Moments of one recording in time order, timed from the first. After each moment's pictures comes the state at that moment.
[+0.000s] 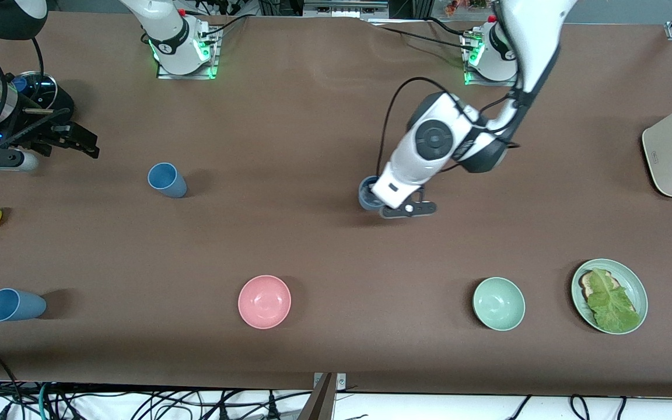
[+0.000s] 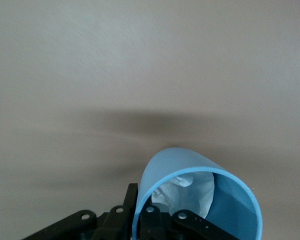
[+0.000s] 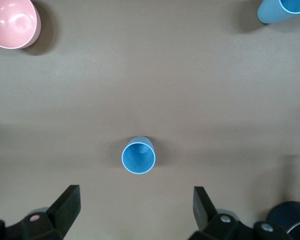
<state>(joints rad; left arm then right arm) -0.30 0.54 -0.35 -1.75 0.02 2.23 -0.75 -0.06 0.00 0.12 -1.71 0.00 1.68 0.08</state>
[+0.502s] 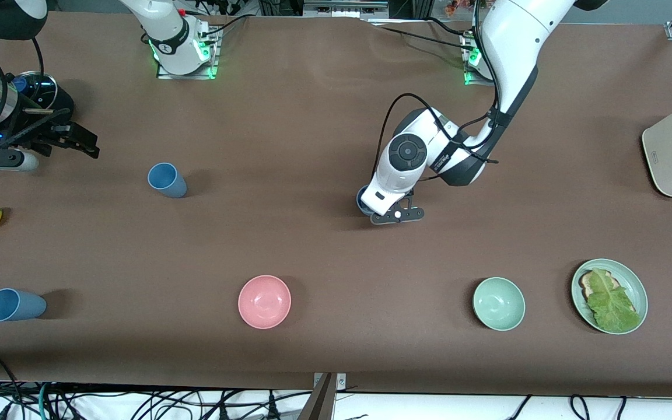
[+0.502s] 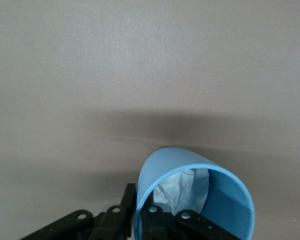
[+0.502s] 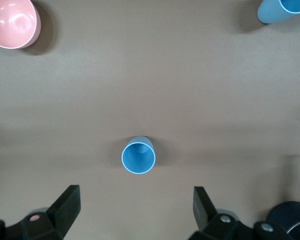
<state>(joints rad) -0.31 0.62 -0.35 -1.71 0.15 2.23 -0.85 -0.06 0.00 0.12 -1.71 0.00 1.68 0.08</state>
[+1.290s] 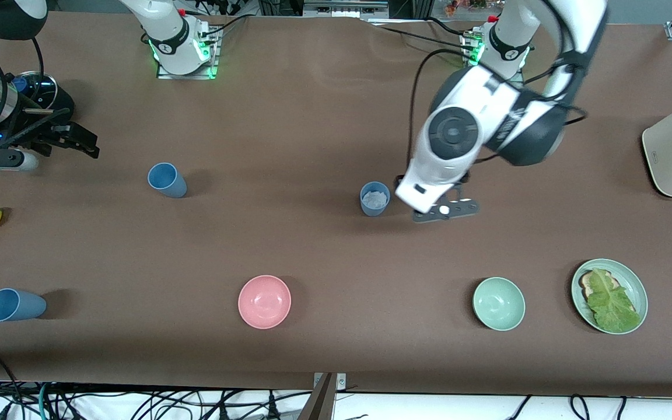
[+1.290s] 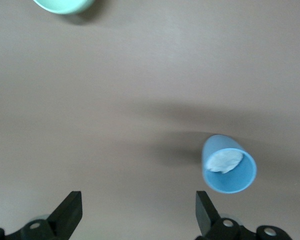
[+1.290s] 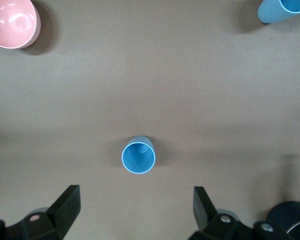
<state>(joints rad) -0.22 0.48 -0.34 -1.36 0.16 1.59 -0.69 -0.06 0.00 0.12 -1.71 0.00 1.68 0.08</state>
